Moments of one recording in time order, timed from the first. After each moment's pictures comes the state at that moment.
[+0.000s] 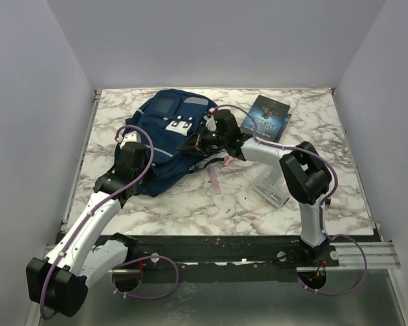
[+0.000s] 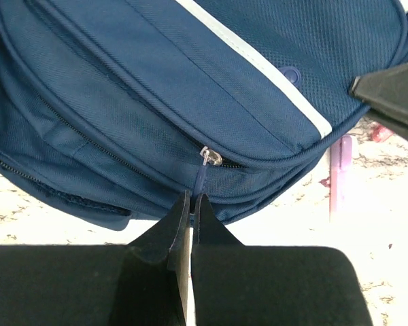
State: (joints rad) left arm -0.35 0.92 0.78 -0.59 -0.22 -0.58; right arm 0.67 2.01 1.33 0.28 -0.57 1.22
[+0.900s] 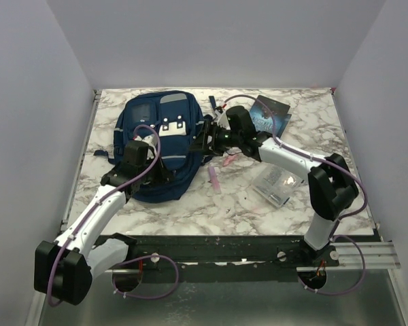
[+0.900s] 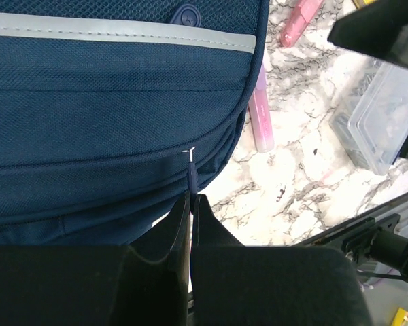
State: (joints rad) left arm -0.32 1.01 0.72 -0.46 0.27 -0.56; right arm 0.64 1.83 1.35 -0.11 -0.48 0.77
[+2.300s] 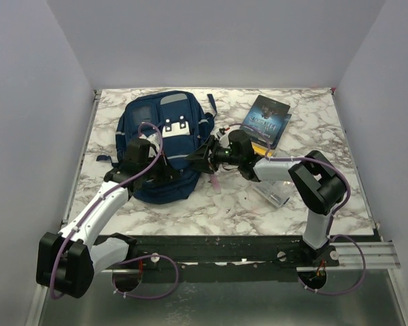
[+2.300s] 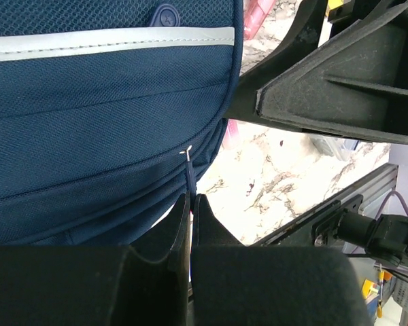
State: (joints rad) left arm -0.32 1.08 0.71 -0.36 0.40 -0.61; right arm 0.68 1.87 0.97 0.58 -0.57 1.34
